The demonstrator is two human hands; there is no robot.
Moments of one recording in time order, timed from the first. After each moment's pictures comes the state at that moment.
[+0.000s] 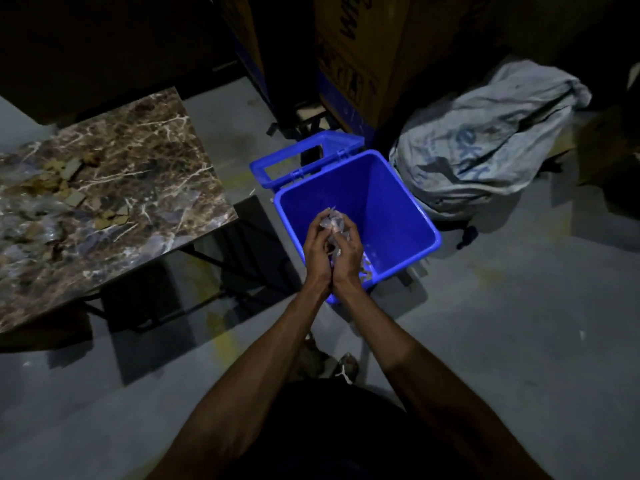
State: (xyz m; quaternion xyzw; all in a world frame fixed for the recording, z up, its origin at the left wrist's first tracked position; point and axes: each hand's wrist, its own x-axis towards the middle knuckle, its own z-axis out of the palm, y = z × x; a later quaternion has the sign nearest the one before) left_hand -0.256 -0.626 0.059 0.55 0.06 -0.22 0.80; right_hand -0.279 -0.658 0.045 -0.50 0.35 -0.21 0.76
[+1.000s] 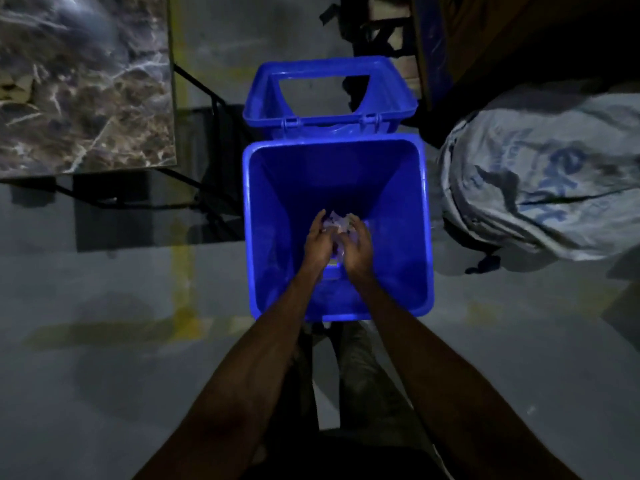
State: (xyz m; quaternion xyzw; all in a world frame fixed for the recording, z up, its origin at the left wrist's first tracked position) left_hand -0.188 -0.785 -0.214 0.62 0.33 -0.29 0.65; right_hand -0.220 -0.876 -0.176 -0.70 0.35 0.09 0.61
